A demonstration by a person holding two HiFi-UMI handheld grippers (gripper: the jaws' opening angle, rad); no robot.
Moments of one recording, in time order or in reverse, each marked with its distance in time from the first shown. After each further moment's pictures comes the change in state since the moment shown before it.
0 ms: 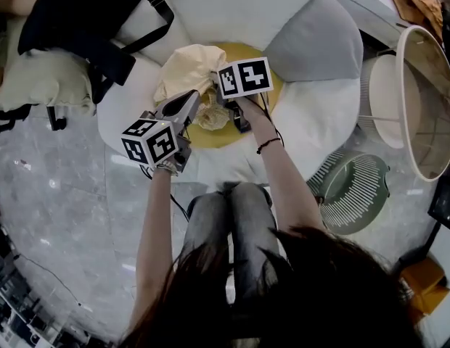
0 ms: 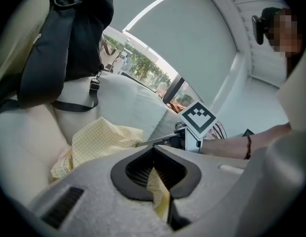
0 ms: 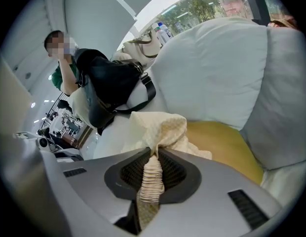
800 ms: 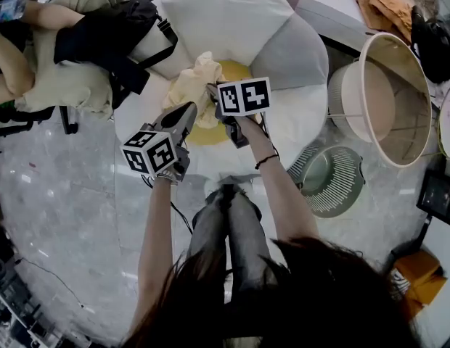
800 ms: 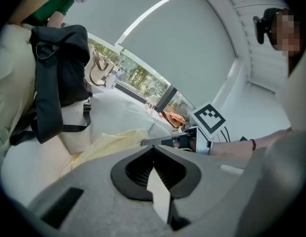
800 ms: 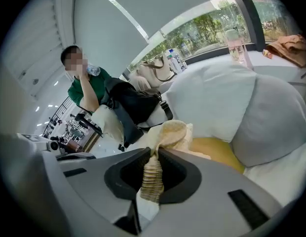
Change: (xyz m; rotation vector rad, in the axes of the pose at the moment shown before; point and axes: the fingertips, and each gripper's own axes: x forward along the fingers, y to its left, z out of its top) left arm -0.075 -0.095 0.080 -0.022 -0.019 -0.007; right arm -0.136 0.085 0.046 0.007 -0.092 0.023
